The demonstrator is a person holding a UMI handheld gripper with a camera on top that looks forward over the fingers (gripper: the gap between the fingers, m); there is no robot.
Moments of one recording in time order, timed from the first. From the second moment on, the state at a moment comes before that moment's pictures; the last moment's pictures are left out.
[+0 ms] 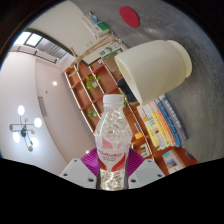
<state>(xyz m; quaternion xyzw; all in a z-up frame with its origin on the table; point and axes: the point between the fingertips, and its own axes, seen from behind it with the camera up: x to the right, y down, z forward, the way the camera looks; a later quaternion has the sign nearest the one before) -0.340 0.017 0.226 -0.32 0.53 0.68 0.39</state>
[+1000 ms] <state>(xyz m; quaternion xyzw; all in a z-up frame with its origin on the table) -0.190 0.023 0.261 -0.72 0.16 -0.02 0.67</state>
